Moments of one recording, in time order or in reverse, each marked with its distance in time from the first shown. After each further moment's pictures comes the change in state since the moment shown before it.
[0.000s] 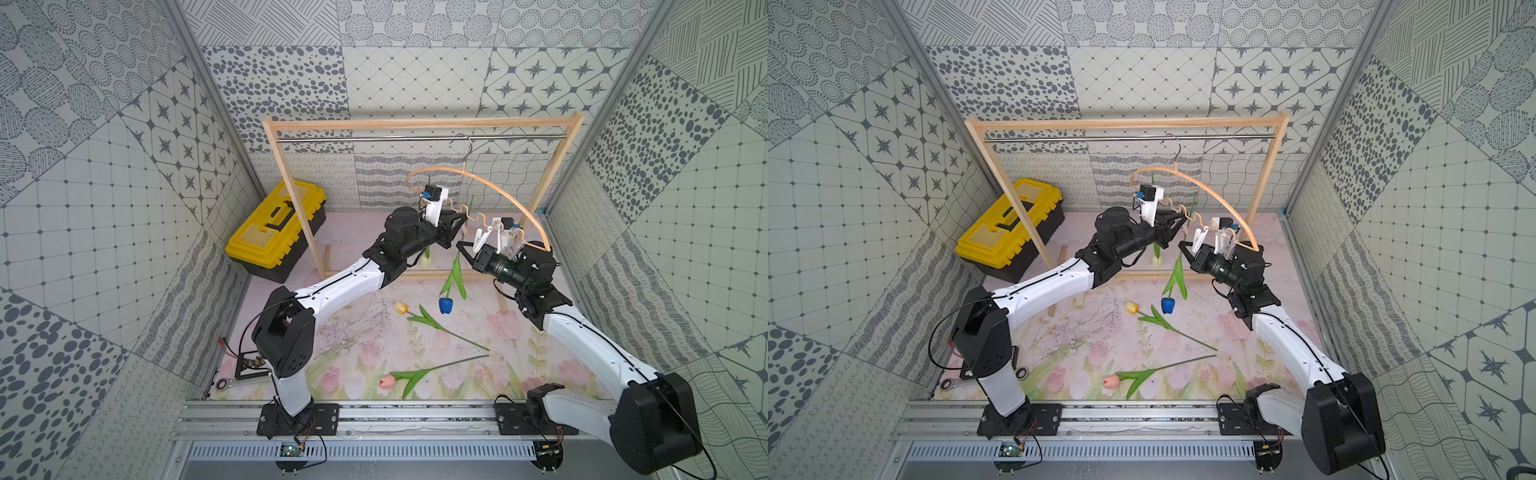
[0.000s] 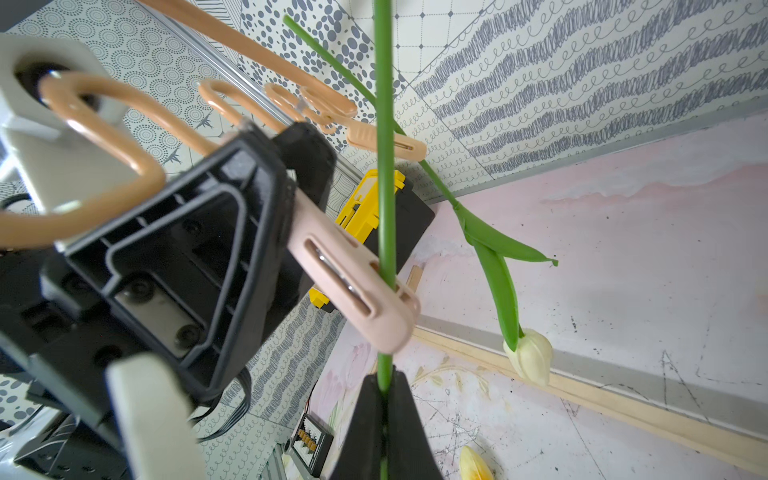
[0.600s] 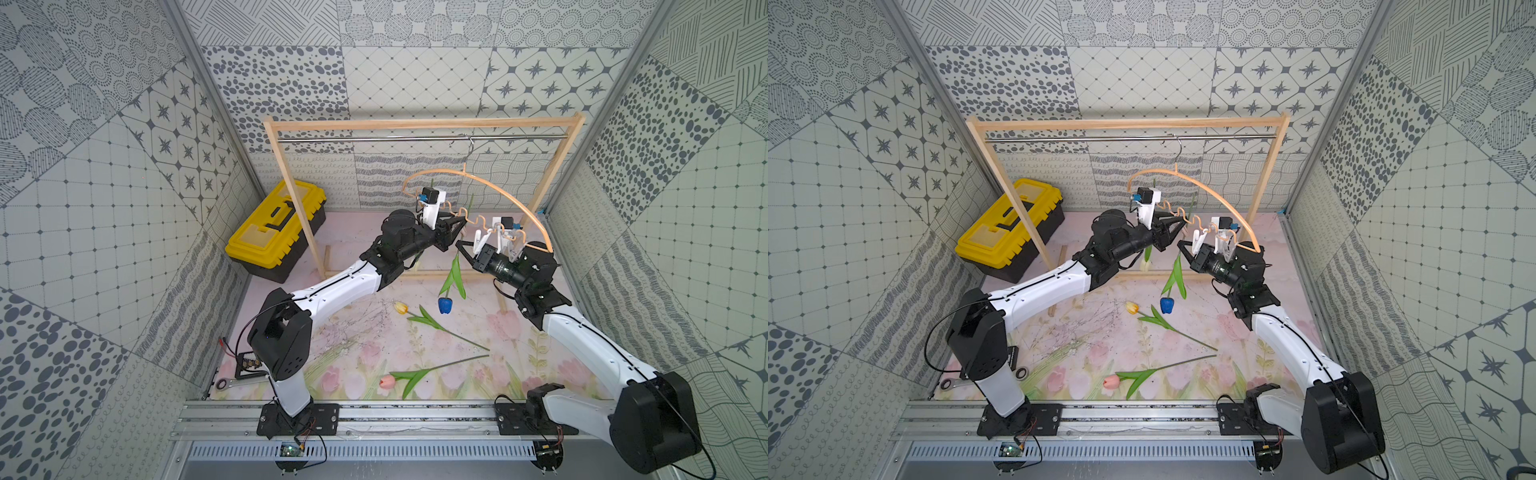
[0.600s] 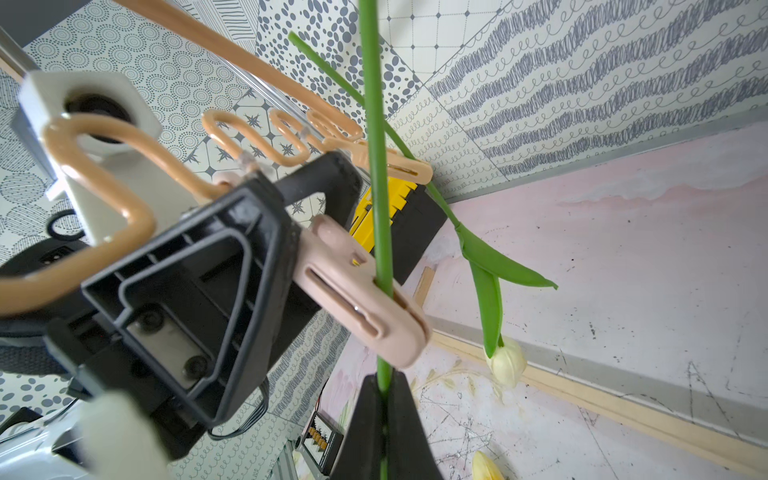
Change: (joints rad) left arm 0.007 -0.031 -0.056 0.021 0.024 -0.006; right arm 0.000 0.004 -0.006 0.039 -0.023 0.022
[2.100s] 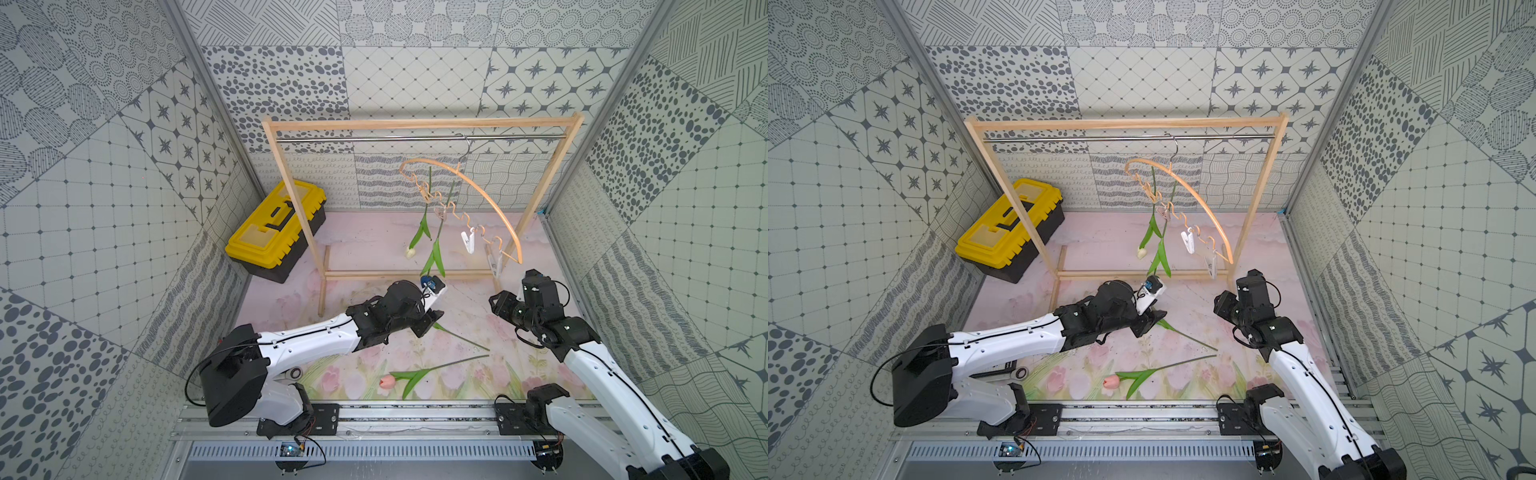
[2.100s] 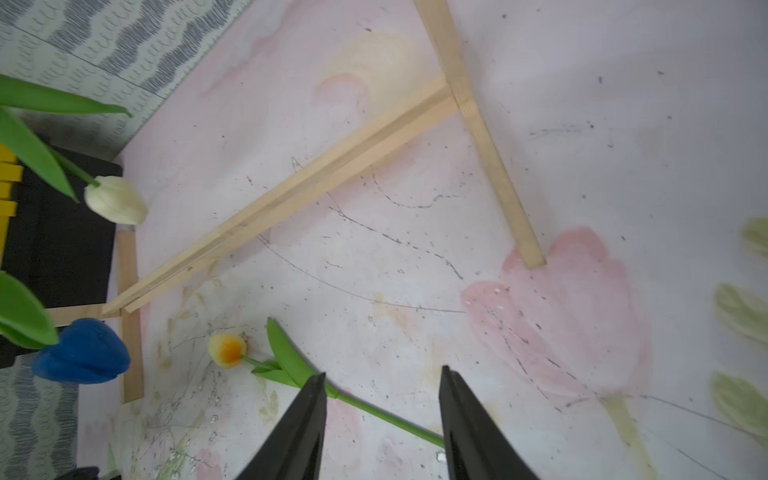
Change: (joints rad) left arm -0.270 -0.328 -0.510 -0.475 -0.265 0.303; right arm -0.011 -0.329 -0.102 -1.016 0.604 -0.074
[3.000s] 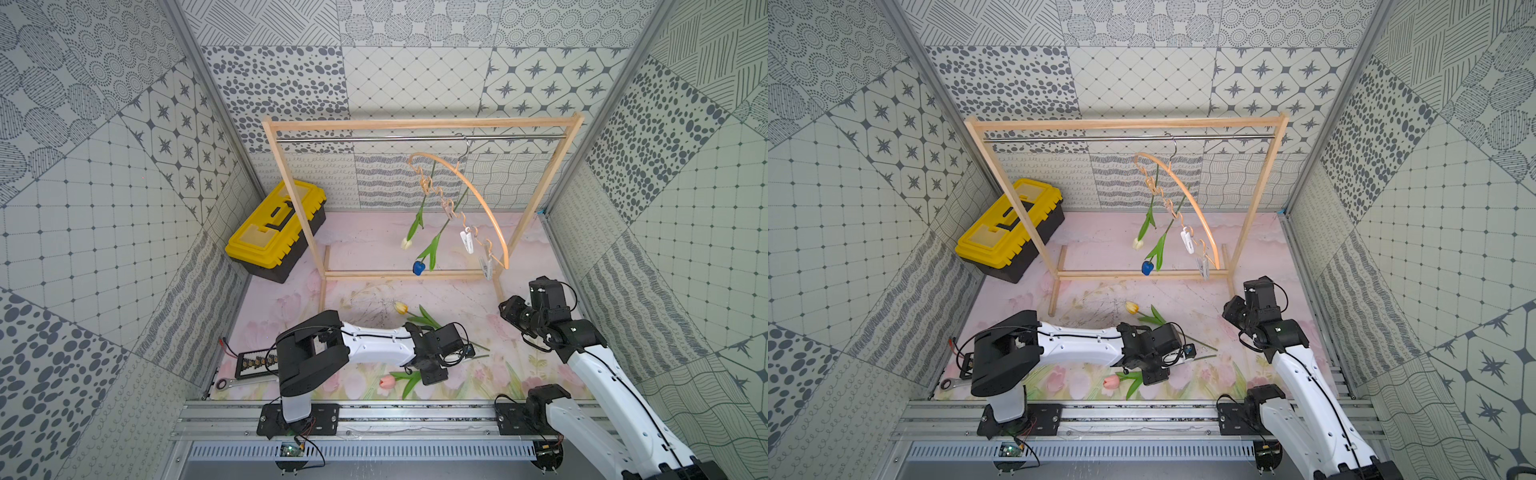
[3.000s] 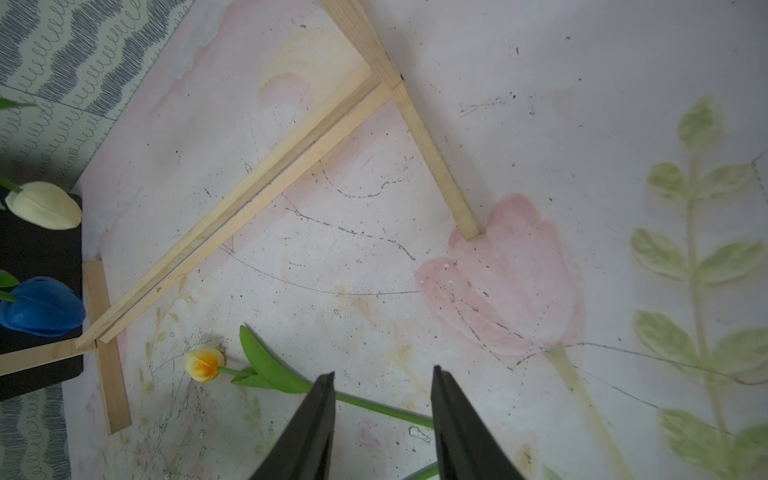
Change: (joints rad) left arm -0.230 0.415 0.188 -0.358 0.020 0.152; right arm -0.077 -0.034 0.002 -0.073 -0.020 0.032
